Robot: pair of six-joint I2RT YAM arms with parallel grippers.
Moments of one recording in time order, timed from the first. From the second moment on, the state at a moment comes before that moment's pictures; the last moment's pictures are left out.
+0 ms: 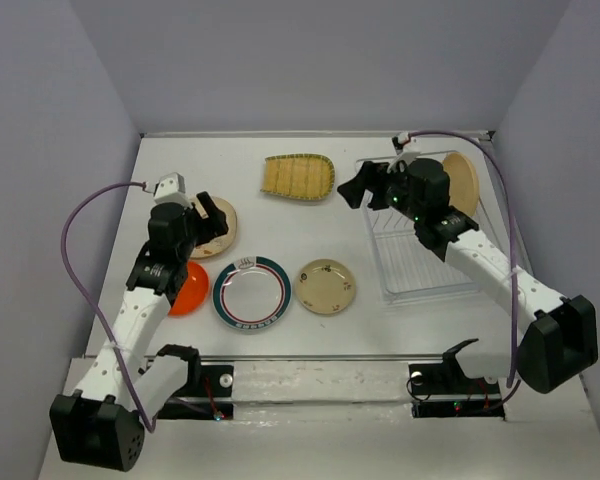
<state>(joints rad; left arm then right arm) -0.22 0.87 0.72 -0.23 -0.10 -0.42 0.41 1.28 1.07 0.00 -0.13 0.41</state>
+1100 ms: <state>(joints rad) 0.38 1.74 0.94 -0.03 0.13 -0.49 0.52 1.15 0.87 0.23 -0.36 0.50</state>
